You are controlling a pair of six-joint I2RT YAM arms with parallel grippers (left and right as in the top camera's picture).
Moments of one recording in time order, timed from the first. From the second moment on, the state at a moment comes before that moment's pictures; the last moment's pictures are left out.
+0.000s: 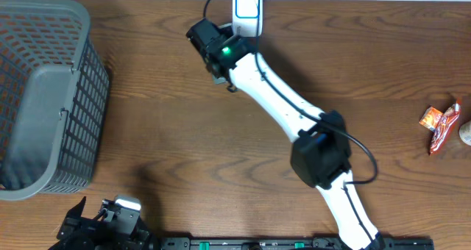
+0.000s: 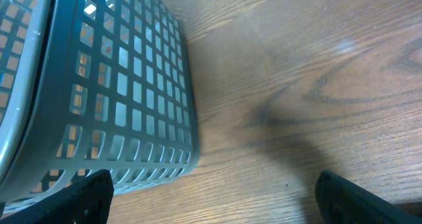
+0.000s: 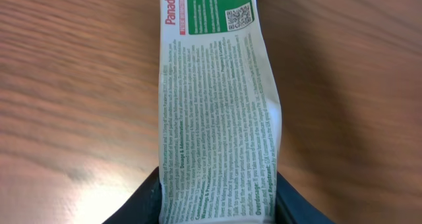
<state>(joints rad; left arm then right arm) 0.03 0.18 0.95 -1.42 -0.11 0.56 0.69 2.37 2.26 -1.13 0.42 0.40</state>
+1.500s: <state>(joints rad) 0.03 0.18 0.95 -1.42 -0.11 0.56 -0.44 2.20 2.02 -1.42 0.55 0.62</state>
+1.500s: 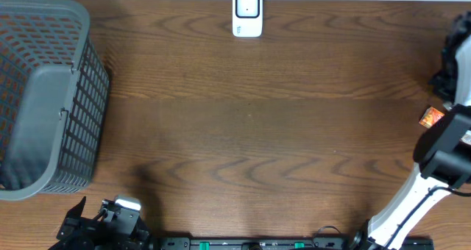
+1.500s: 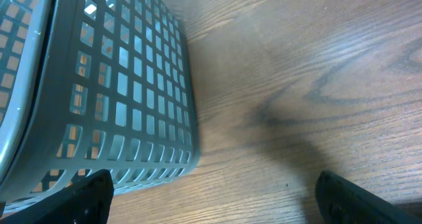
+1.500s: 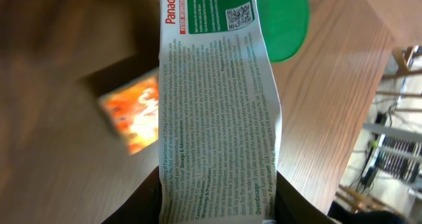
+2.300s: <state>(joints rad) 0.03 0.18 0.95 -1.42 -0.11 0.56 -0.56 2.20 2.10 -1.38 0.46 0.51</state>
